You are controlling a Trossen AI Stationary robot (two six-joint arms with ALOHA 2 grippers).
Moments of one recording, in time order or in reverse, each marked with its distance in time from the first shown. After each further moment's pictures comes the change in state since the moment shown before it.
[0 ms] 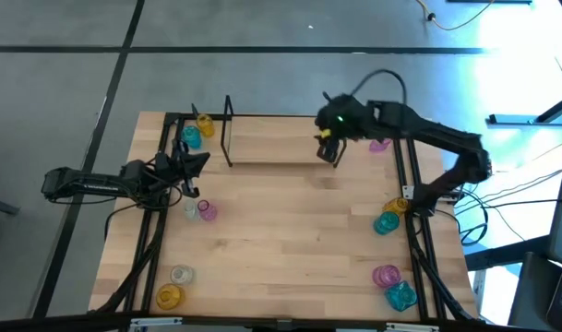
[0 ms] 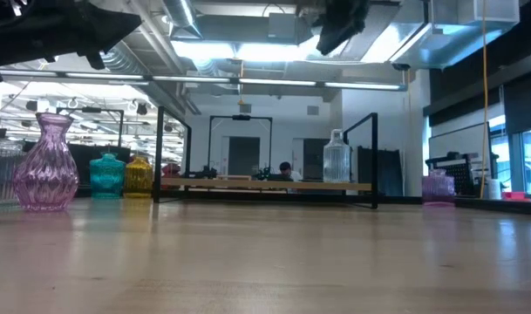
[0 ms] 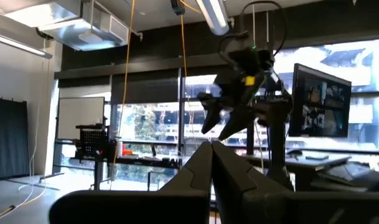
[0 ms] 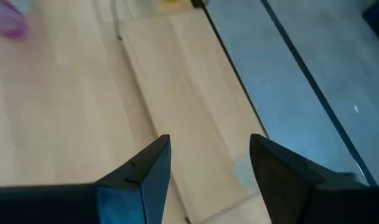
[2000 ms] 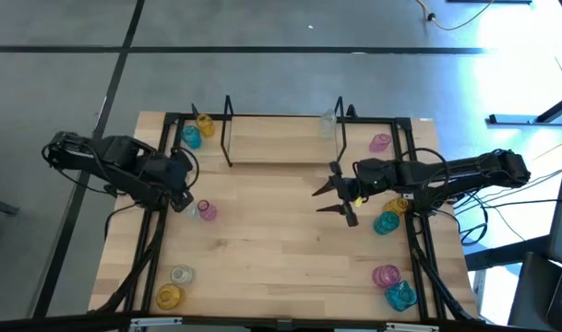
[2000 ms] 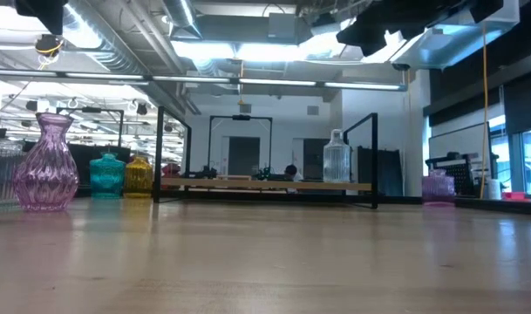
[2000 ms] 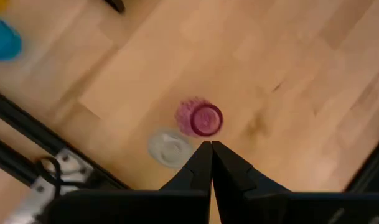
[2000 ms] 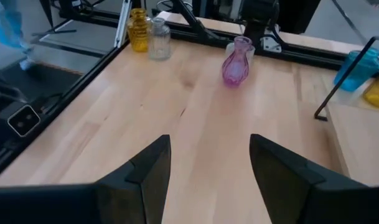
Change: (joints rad) left arm -0.294 0.663 1.226 -2.269 0.159 -1.089; right arm 0.303 -0.390 -0.902 0.935 -0.431 -0.096
